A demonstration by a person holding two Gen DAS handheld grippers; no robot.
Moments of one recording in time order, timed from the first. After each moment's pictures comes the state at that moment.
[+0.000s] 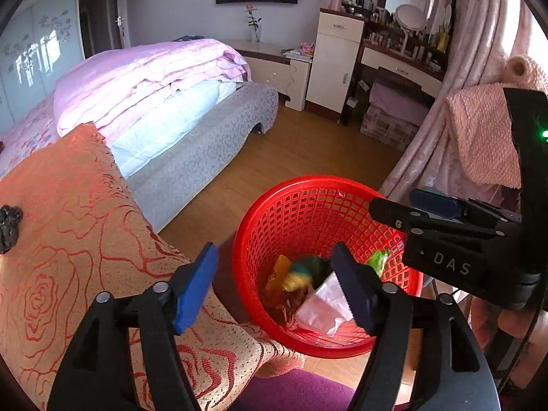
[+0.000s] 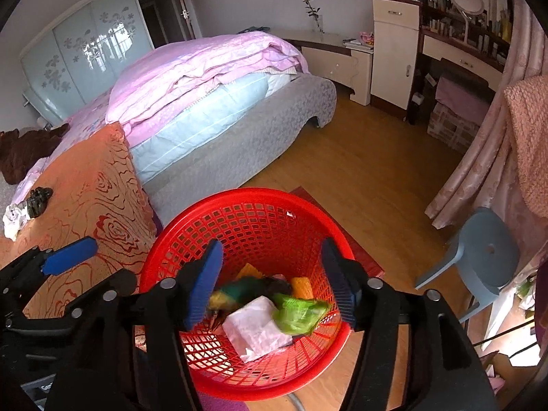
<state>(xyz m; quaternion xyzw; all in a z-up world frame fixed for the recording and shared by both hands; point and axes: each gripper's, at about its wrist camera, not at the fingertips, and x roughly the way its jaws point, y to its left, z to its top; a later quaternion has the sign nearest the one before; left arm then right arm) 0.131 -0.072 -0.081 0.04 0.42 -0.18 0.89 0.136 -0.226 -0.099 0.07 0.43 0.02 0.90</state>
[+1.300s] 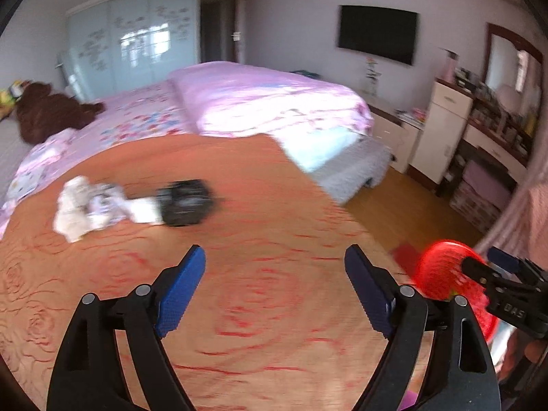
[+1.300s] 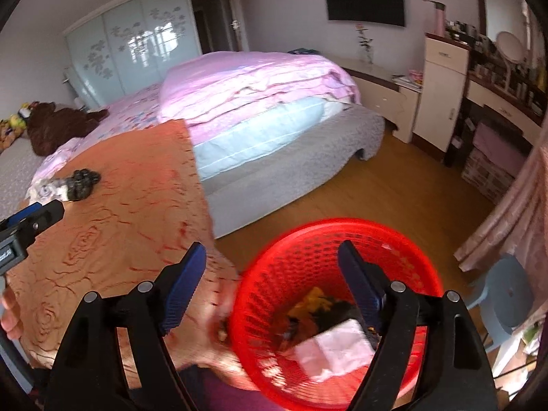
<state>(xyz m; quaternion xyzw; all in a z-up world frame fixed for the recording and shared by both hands) 0.109 0.123 -0.035 -0.04 0.34 0.05 0.94 0.133 -0.126 -0.080 0.02 0.38 0.10 0.92</state>
